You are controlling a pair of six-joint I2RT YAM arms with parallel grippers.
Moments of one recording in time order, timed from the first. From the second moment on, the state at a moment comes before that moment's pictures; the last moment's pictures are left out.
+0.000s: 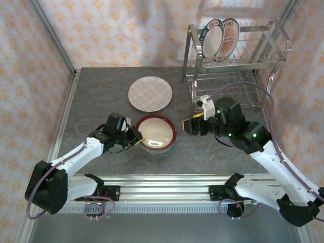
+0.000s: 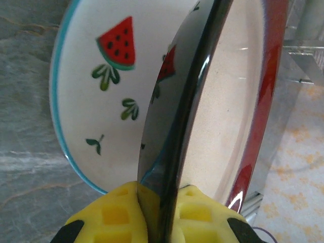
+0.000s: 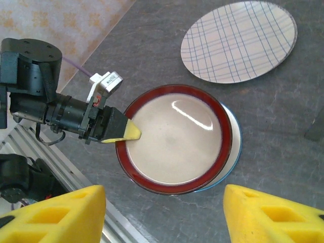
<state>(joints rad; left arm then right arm) -0.36 1.17 0.59 -0.31 0.45 -1.02 0.68 0.95 1.20 -0.83 -0.19 0.29</state>
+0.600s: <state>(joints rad) -0.36 1.33 0.56 -0.14 0.41 -1.01 0.68 0.98 1.19 -0.75 -0.18 0.24</state>
